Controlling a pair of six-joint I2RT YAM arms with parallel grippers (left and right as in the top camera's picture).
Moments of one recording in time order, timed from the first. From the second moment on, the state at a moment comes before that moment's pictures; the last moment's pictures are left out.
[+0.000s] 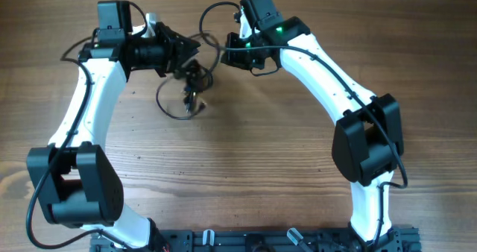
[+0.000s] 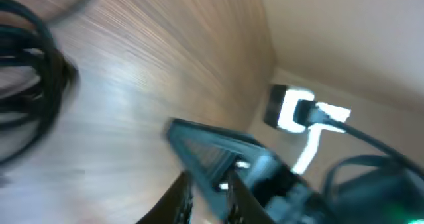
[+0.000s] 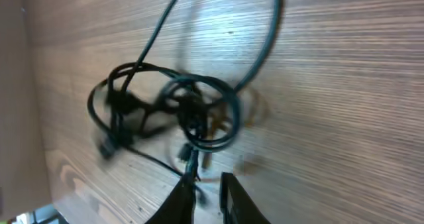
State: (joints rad) left arm 0.02 1.77 1.39 -0.58 0.85 -0.90; right arm 0.49 2.15 1.86 -0.76 -0.43 0.59
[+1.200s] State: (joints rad) left arm -0.17 1.92 1.40 -0.71 -0.21 -0.27; right arm 0.24 2.15 1.86 -0.92 -0.46 0.39
